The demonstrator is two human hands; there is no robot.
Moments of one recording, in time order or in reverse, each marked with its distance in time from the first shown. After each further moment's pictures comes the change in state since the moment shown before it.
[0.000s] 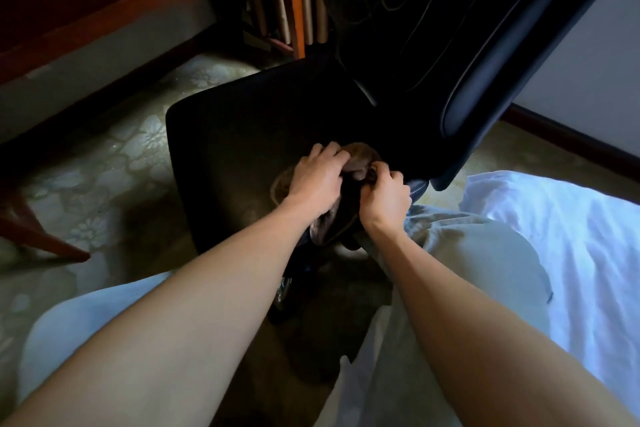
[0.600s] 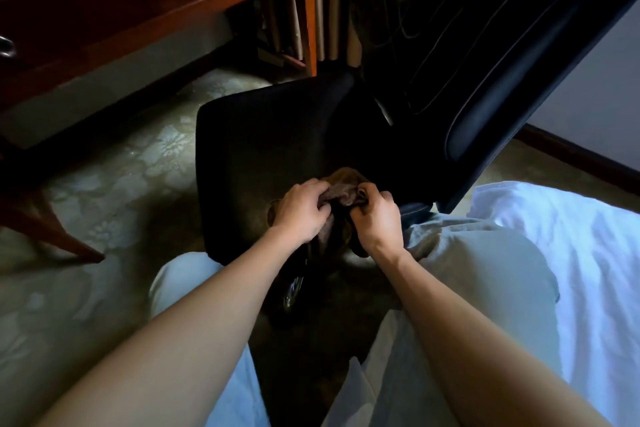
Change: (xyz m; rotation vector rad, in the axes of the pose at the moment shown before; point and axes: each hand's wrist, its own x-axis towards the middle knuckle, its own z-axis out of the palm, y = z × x) left_hand -0.057 -0.035 0.000 -0.255 -0.015 -0.163; right_hand -0.041 -0.009 -0.003 0.190 -0.202 -0.134
